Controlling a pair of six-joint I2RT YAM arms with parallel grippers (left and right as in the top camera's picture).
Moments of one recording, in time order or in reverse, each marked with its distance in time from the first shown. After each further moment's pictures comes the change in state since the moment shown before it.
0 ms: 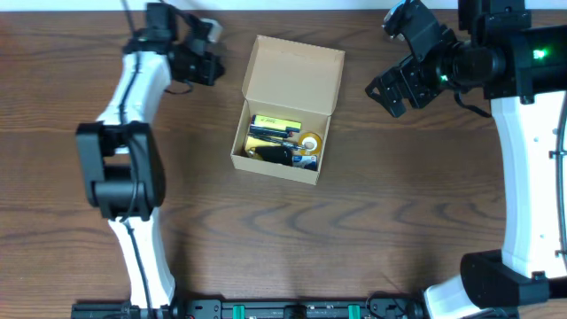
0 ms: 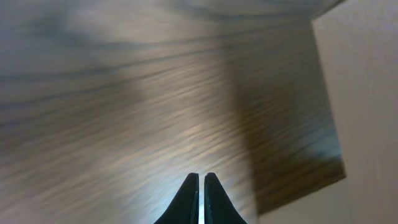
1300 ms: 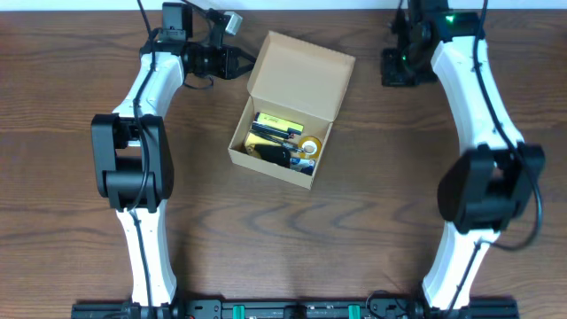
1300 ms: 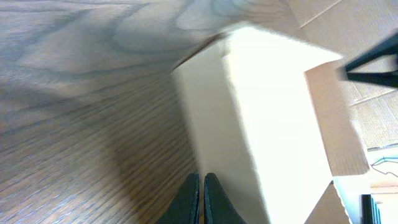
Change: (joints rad) left arm -0.021 0.076 0.042 0.130 0.457 -0.111; right arm -0.093 0.437 -0.166 0.333 0.249 0.544
